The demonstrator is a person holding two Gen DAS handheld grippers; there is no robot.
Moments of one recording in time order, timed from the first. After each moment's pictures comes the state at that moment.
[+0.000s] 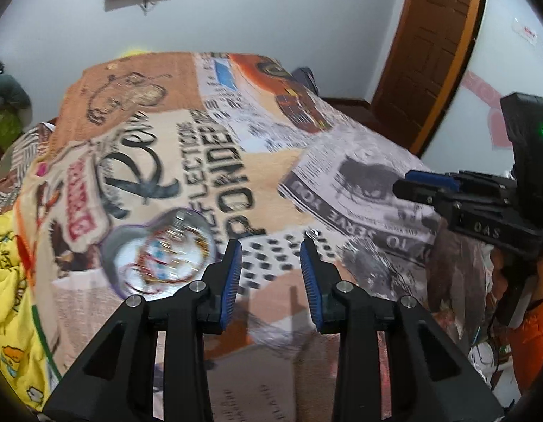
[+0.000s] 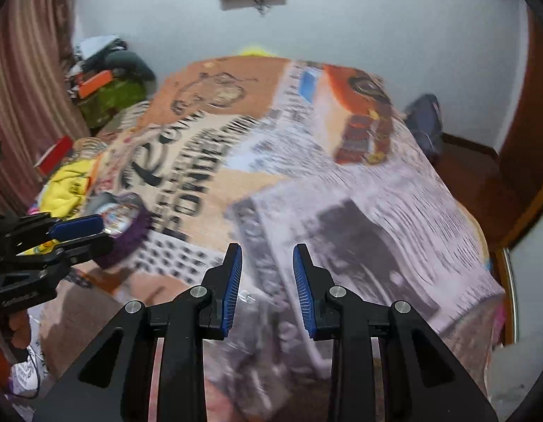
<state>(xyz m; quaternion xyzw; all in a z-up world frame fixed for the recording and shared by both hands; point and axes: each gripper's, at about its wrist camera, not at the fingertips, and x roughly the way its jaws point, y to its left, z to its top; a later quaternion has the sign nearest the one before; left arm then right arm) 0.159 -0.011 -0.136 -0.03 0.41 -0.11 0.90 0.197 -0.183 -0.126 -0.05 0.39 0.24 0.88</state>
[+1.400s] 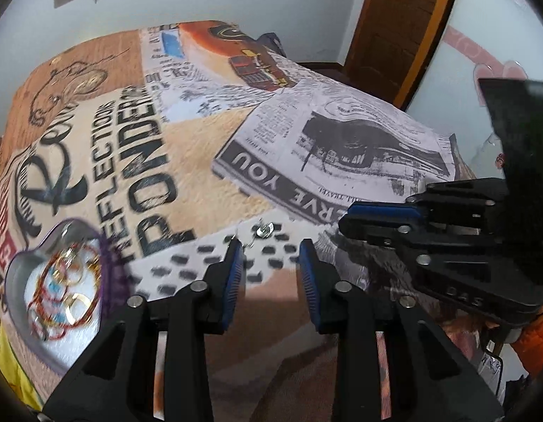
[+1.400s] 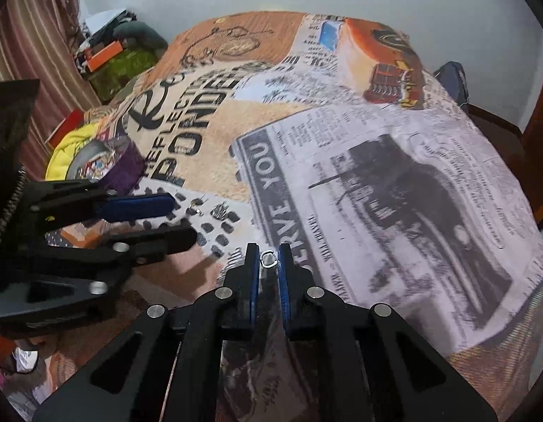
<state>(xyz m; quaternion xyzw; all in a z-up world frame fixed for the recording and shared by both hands) 0.208 -0.065 -0.183 0.01 0.45 -0.17 0.87 0.202 -0.174 -0.176 -0.06 0.45 0.29 0.85</state>
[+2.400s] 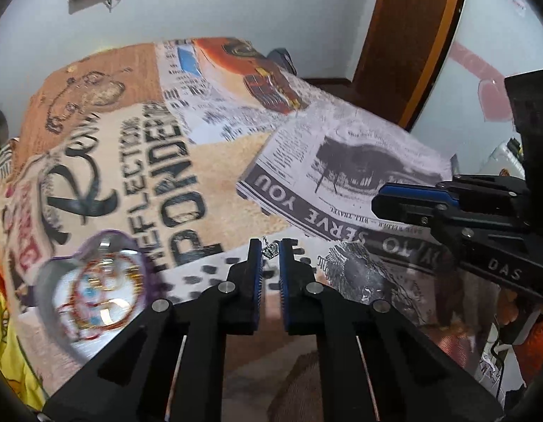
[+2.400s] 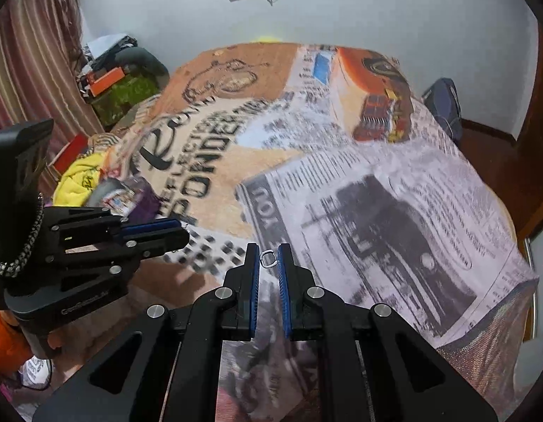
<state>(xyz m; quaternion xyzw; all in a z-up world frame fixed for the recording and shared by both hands) 0.193 -0.043 -0.154 0.00 0.42 -0.14 0.90 0.196 -0.176 -0.138 -0.04 0.40 0.29 0.87</state>
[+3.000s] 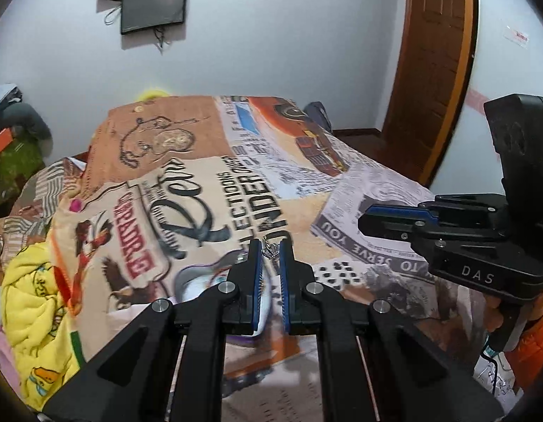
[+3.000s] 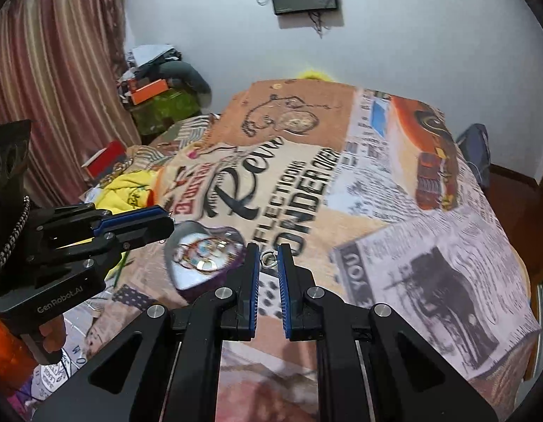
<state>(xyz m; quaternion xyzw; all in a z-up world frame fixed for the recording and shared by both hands) 0.135 0.035 -0.085 -0.01 0.33 -0.07 0.94 0.170 -0.103 -0.094 -0.05 0.34 0.35 0.87</state>
